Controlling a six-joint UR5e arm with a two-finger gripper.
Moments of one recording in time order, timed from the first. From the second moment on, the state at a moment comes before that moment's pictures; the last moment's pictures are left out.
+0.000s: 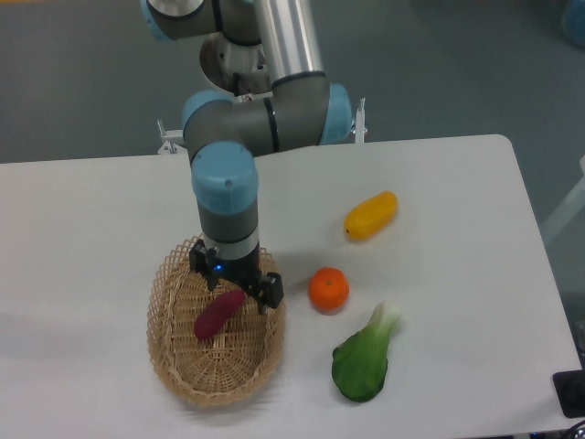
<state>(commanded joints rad) 2.19 -1.98 -1.74 -0.87 1.52 0.74</state>
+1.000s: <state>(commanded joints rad) 2.14 -2.06 -1.75 -0.84 1.52 0.72</state>
